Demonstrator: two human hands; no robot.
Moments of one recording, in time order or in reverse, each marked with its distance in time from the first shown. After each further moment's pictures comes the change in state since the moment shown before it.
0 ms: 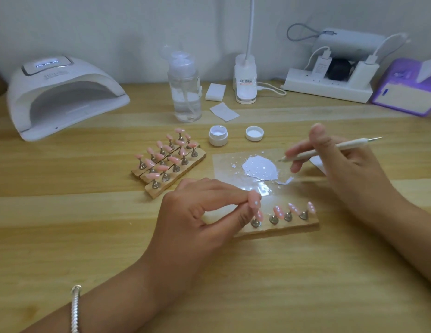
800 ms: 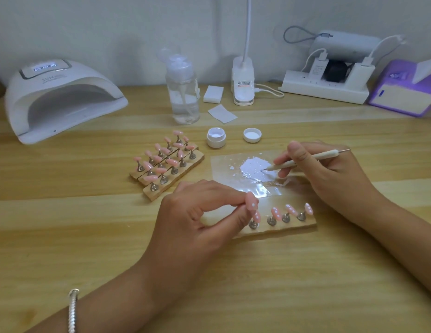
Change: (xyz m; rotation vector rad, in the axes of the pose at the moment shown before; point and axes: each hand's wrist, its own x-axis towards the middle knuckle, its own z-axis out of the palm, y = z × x) left_hand 0.001 -0.001 0.002 0.012 0.012 0.024; right_hand 0.006 0.017 0.007 -0.057 -0.058 -0.057
